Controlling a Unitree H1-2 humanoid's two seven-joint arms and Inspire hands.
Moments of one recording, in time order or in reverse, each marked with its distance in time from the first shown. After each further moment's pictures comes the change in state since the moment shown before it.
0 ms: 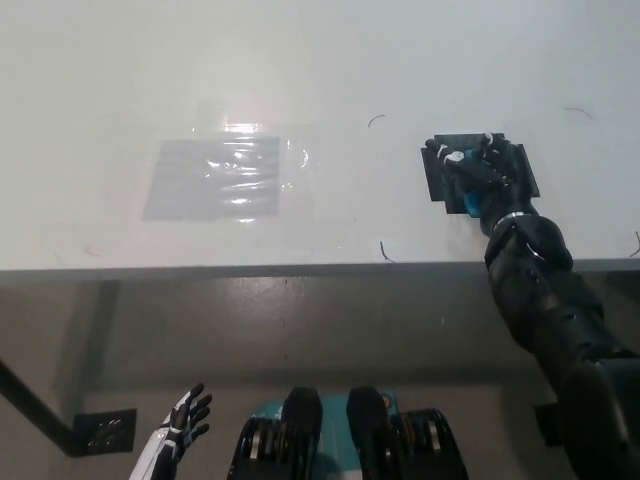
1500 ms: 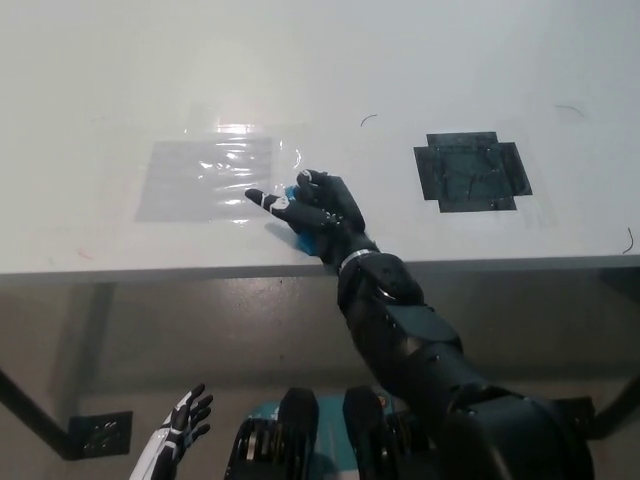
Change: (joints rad) left_arm 0.004 0.004 -0.001 -0.006 0.002 -0.003 -0.011; right_arm 0.002 0.266 0.089 -0.023 -0.035 -0.024 0.106
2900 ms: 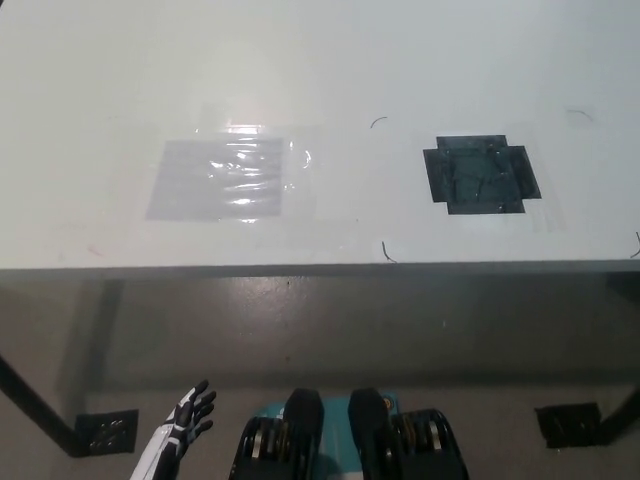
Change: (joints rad) left_arm -0.012 0.001 -0.007 0.005 0.005 -0.001 0.000; right_arm 0.214 -0.652 -0.270 -0.027 0.122 -0.025 0.093
